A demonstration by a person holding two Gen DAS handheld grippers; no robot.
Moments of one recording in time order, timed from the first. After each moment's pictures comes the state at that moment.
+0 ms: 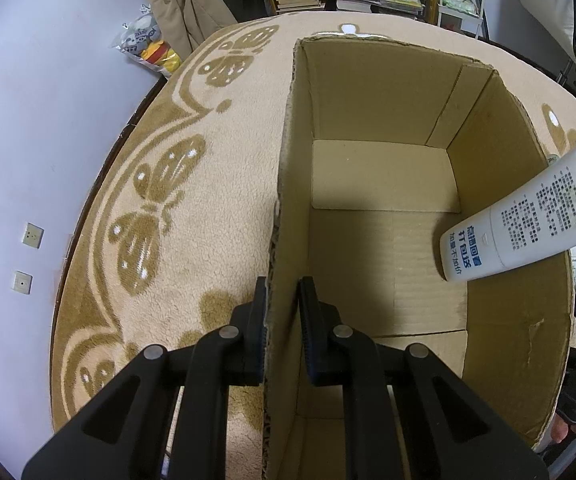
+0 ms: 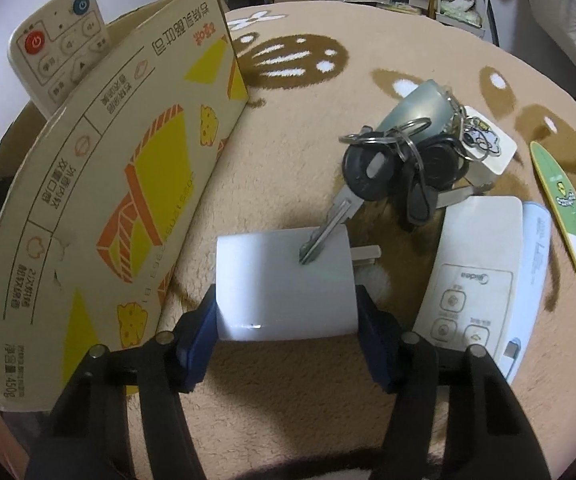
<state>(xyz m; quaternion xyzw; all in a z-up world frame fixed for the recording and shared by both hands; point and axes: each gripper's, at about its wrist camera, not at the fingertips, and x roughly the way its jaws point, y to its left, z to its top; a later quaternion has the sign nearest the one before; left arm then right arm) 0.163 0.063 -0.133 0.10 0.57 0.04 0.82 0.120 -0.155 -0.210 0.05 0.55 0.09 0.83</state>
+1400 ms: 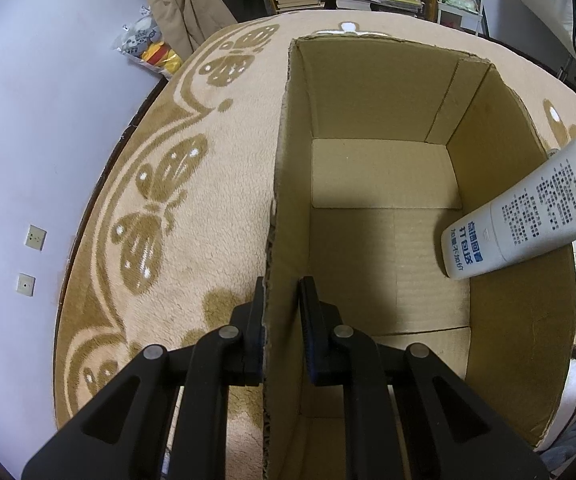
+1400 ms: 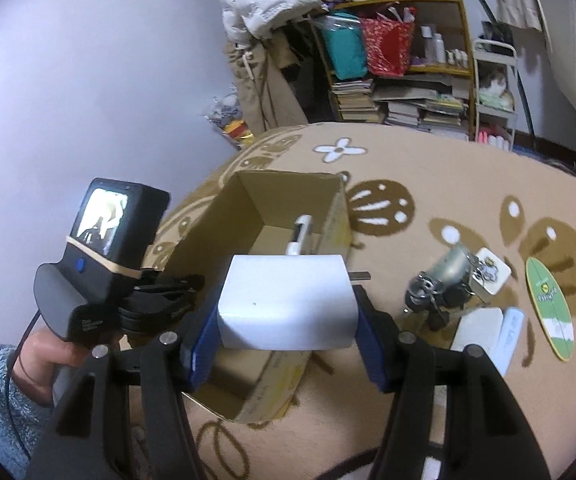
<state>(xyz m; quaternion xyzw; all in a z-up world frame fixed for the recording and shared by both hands) 0.161 0.064 -0.134 0.11 0.57 0.04 0.81 0.092 -0.129 -0.078 0.09 0.40 0.19 0.89</state>
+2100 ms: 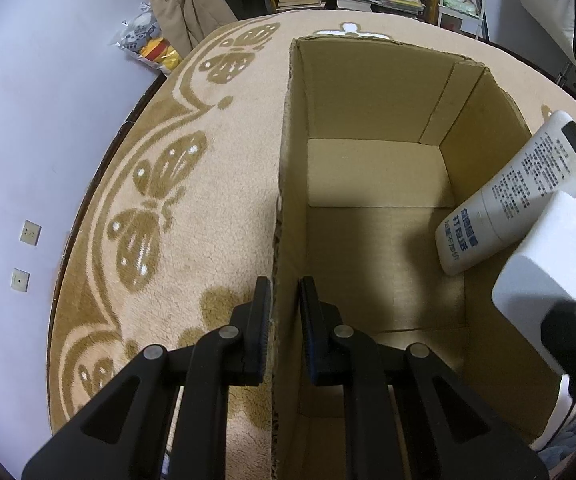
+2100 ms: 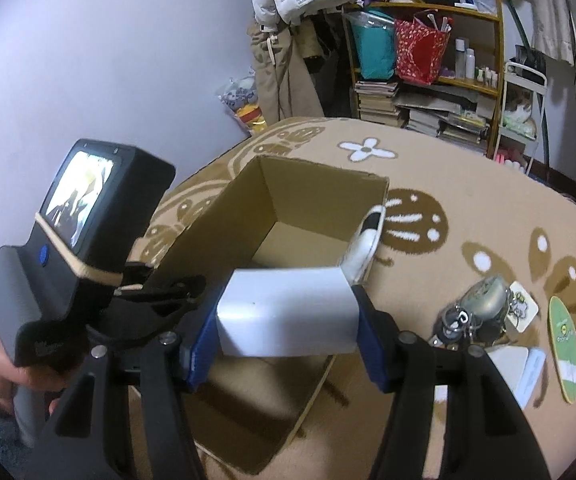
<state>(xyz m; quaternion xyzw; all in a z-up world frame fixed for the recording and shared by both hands) 0.161 0.067 -0.134 0.10 0.57 0.03 0.81 0.118 -0.083 -0.095 0.03 0.40 0.21 0.89</state>
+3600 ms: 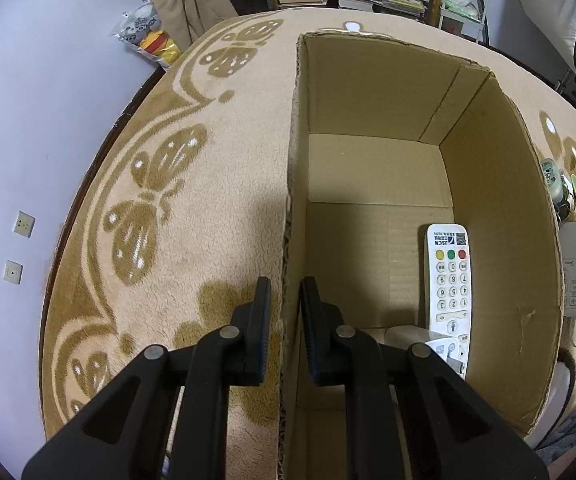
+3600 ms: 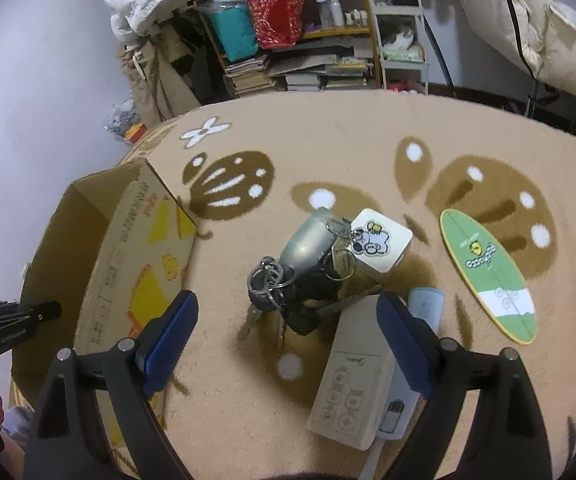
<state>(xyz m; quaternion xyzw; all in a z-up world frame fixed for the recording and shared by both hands) 0.160 0.073 -0.132 0.08 0.58 0.03 0.81 0.135 -0.221 -0.151 0.13 0.45 0.04 0.88</state>
